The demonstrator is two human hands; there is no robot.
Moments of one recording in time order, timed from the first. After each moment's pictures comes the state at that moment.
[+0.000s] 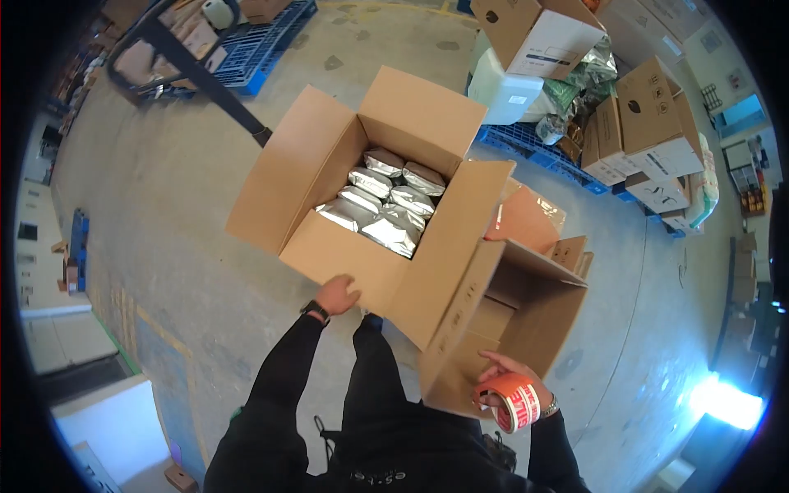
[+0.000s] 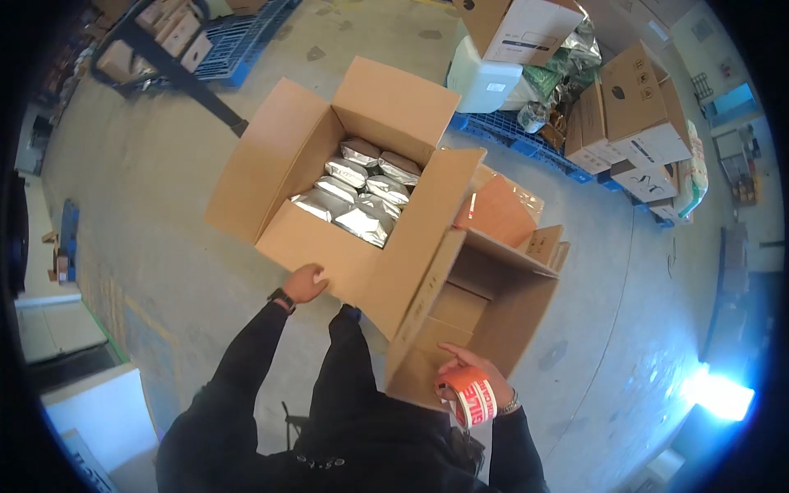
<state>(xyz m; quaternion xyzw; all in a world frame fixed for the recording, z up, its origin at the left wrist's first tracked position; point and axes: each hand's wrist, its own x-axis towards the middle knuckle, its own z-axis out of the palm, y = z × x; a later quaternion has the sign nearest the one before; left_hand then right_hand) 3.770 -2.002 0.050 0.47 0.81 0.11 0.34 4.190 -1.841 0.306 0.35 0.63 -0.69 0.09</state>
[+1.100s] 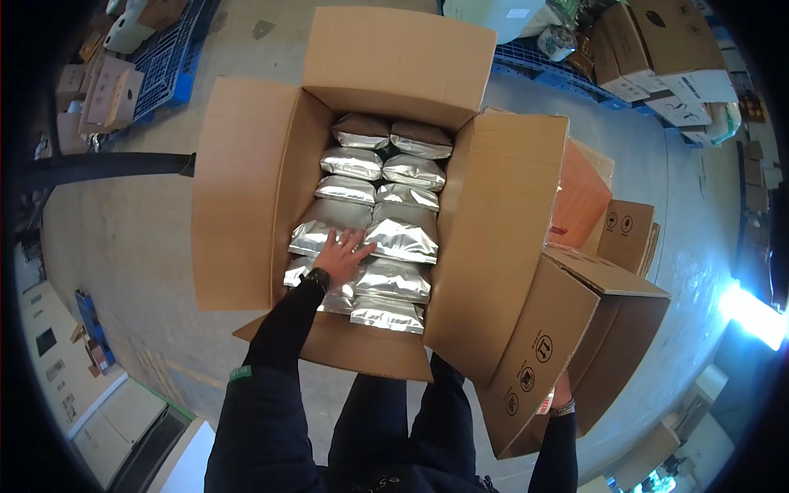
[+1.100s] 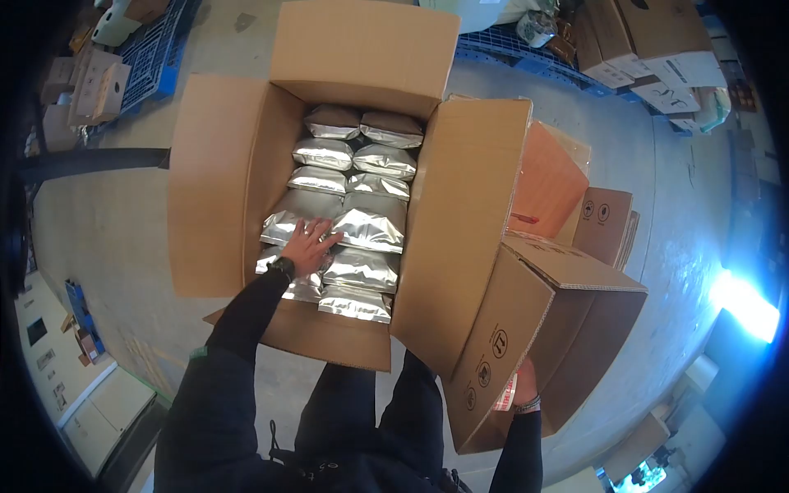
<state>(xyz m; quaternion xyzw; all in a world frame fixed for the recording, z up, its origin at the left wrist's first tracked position) 3.643 -1.891 -0.084 0.79 0.59 -0.07 0.17 4.208 -1.916 0.111 0.66 0.36 -0.64 -0.16</state>
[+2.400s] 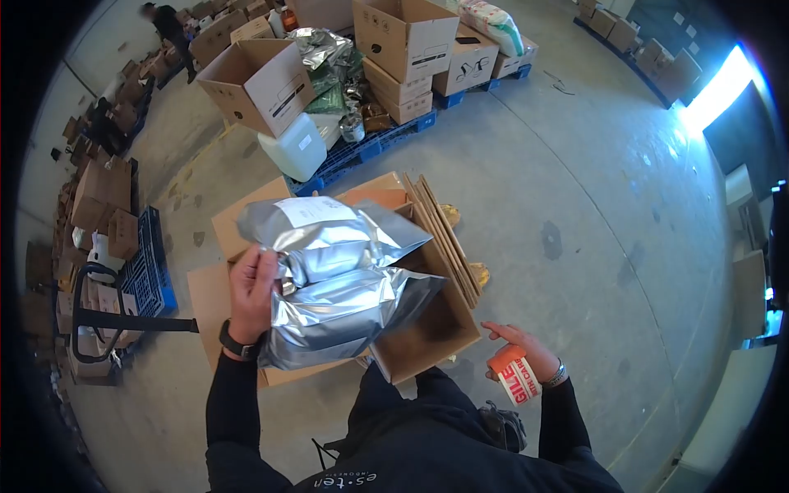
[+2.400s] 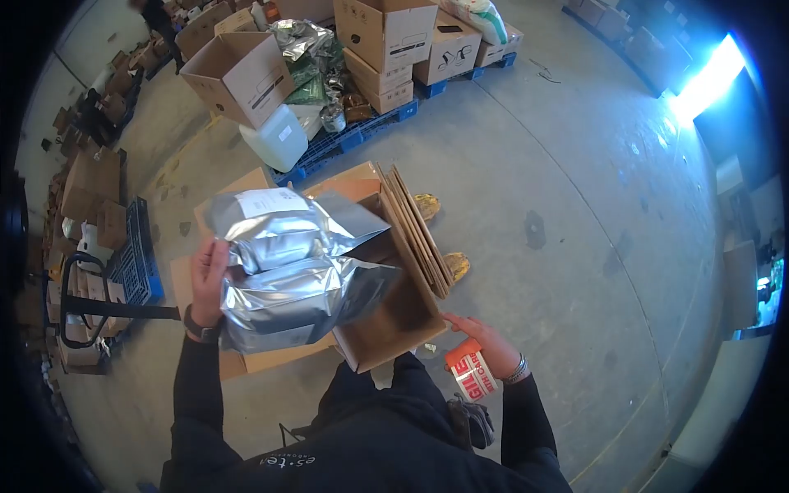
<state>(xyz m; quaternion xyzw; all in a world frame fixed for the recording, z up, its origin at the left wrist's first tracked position) 3.892 -1.815 0.428 0.57 0.46 0.46 0.51 4.310 -2.004 0.360 0.56 0.64 -0.48 -0.20</state>
